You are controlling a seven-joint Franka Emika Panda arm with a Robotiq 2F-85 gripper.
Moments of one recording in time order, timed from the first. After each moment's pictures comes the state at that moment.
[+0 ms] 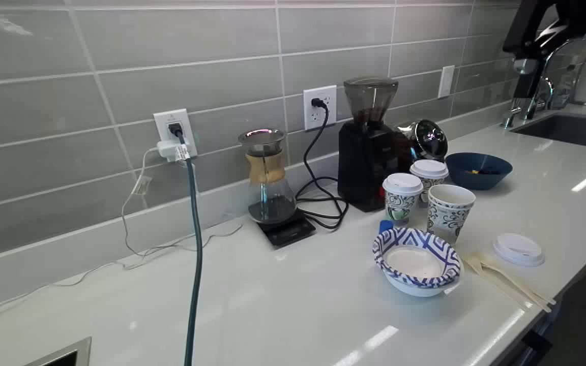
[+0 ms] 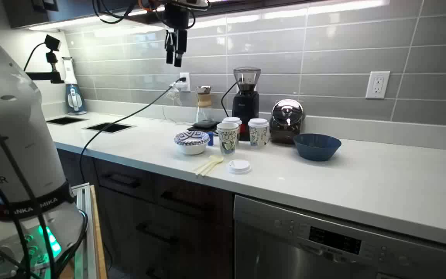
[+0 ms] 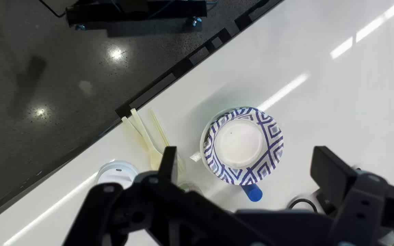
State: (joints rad) arm 0.08 -0.39 0.12 -2.13 0.18 1.66 0.25
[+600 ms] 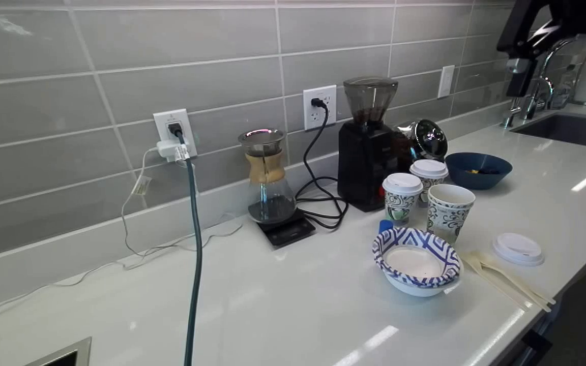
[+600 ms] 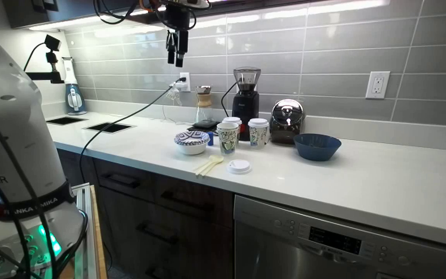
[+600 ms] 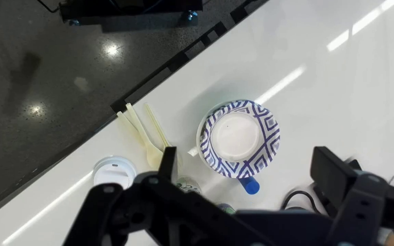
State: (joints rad) arm 0.08 -0.38 0.12 -2.13 0.19 1.68 0.26
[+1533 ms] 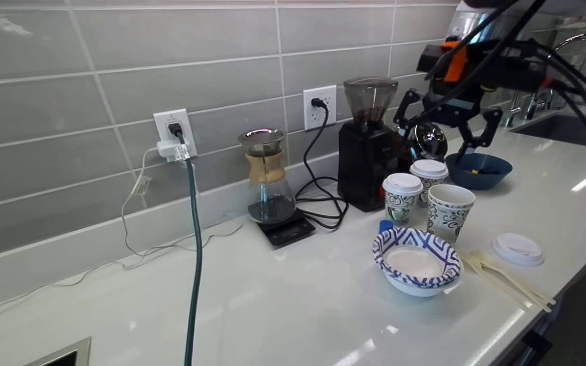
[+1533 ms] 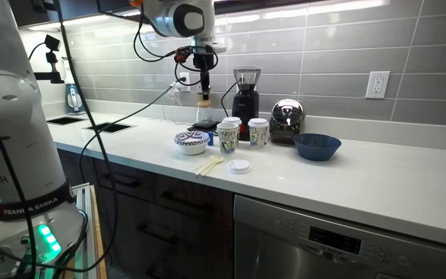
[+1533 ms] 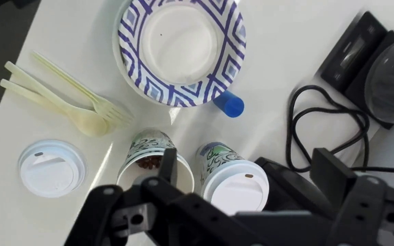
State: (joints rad) arm 0.09 -0.01 0.20 -2.11 0.15 2.26 0.72
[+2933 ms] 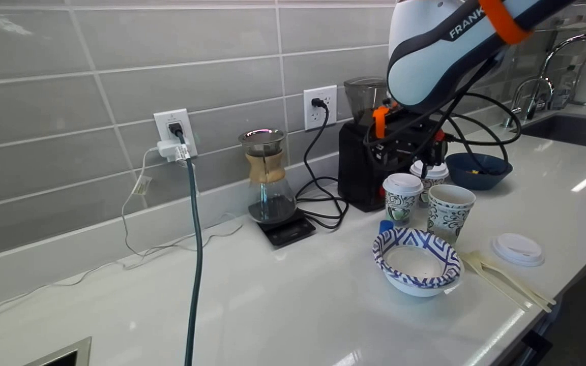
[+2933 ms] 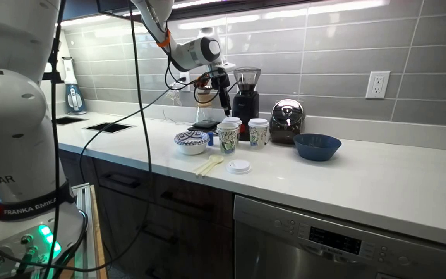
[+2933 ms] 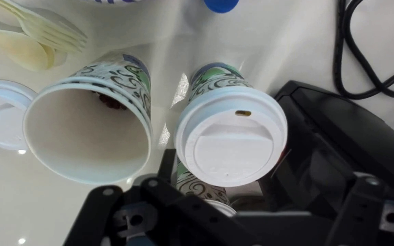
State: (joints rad) arm 0.26 0.37 0.08 -1.81 -0.32 2.34 1.21
